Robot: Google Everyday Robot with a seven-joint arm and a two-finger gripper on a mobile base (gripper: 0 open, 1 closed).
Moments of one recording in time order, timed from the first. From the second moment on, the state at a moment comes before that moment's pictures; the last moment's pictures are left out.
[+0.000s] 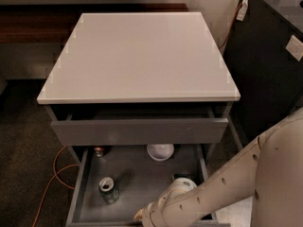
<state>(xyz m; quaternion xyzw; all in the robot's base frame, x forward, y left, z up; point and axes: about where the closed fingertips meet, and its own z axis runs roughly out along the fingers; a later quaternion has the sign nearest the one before) 0.333 0.029 0.427 -0.76 0.60 0.15 0.19</state>
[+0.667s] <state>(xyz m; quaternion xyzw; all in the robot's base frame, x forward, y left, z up) 0.330 0.049 0.469 -0.78 0.58 0.13 0.21</state>
